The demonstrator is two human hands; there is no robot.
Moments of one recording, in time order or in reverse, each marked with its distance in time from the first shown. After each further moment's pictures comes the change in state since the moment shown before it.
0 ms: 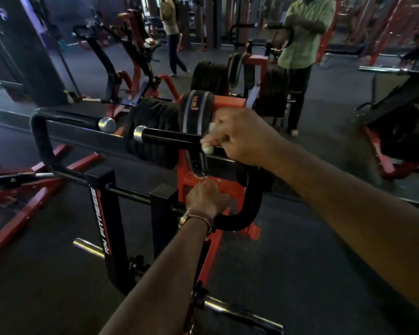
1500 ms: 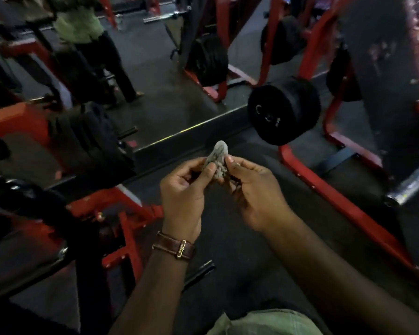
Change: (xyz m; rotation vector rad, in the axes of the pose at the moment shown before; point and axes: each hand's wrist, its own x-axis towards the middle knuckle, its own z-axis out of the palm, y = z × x) left_hand -0.181 0.180 0.098 -1.276 -0.534 0.539; right_hand -0.331 -0.070 -0.031 1.369 1.398 1.288
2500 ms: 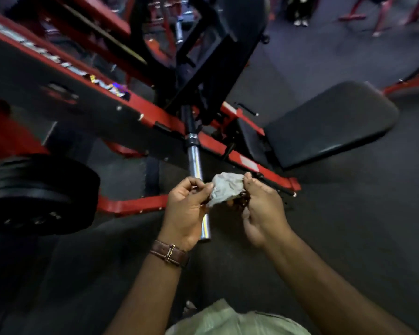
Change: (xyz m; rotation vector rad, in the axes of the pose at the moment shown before) left_hand 0.001 -0.162 0.530 -0.137 -1.220 -0.781; right_hand -0.011 -0.235 -0.409 0.420 1.152 -0.651
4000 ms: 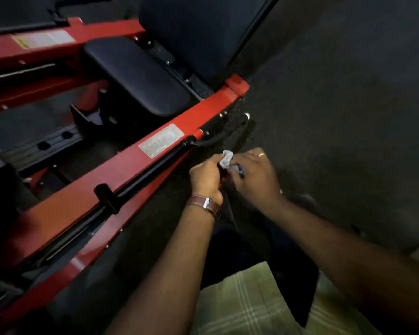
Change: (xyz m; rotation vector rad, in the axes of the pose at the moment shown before) left_hand 0.470 -0.385 0.256 0.545 0.258 -0.863; right_hand 0.473 -0.028 -0.338 -1.286 0.373 -0.239
